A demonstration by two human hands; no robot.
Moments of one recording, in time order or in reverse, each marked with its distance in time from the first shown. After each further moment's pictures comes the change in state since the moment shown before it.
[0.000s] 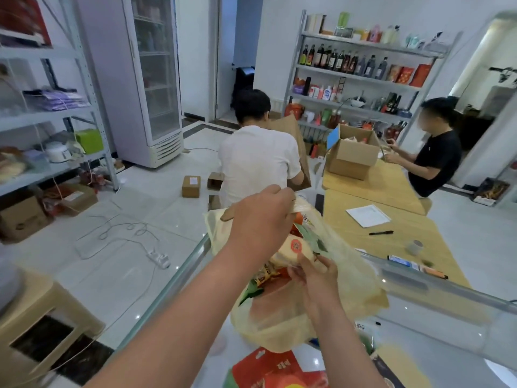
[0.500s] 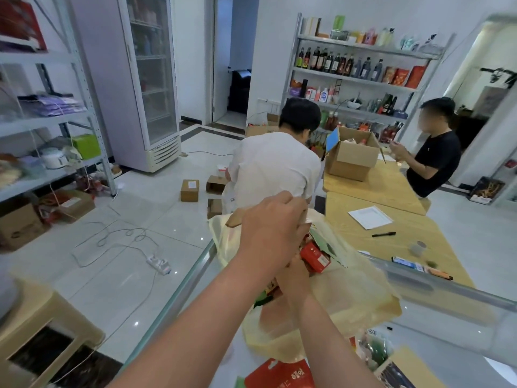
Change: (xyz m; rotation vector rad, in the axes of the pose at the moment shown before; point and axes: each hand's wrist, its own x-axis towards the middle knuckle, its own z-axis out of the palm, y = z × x) left_hand -0.004 -0.007 -0.003 -0.006 0.118 0.032; right_hand 0.023 0.038 0.051 -0.937 -0.140 -0.207
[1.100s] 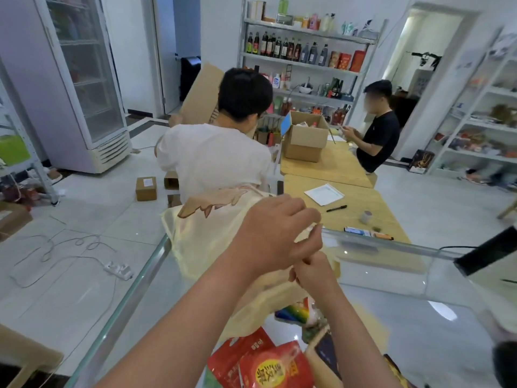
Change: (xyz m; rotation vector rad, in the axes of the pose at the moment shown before) left_hand -0.018 0.061 0.028 -0.372 0.056 0.484; right_hand -0.062 0.036 -0.120 0.049 0.096 -0.151
